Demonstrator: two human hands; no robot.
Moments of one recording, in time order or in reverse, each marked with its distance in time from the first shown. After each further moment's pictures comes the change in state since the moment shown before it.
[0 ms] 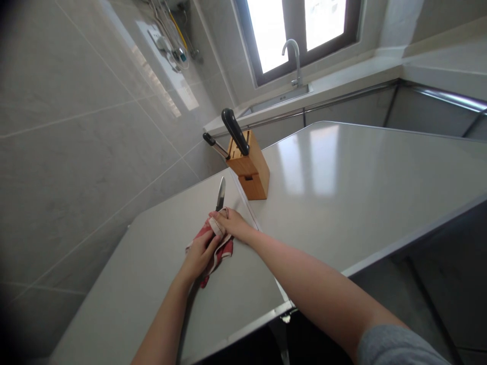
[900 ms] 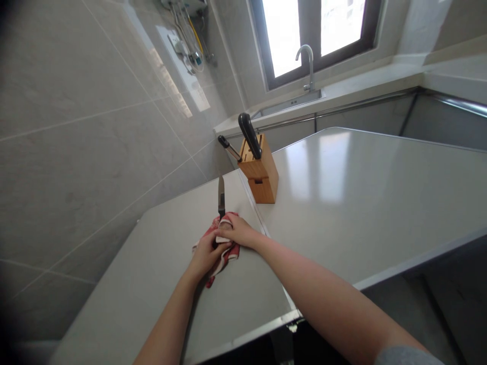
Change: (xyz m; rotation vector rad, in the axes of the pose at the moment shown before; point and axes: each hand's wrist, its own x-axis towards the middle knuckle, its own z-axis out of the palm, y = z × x) left_hand 0.003 -0.013 0.006 -0.128 0.074 -0.030; right_hand -0.003 0.005 -0.004 -0.393 -0.170 -0.156
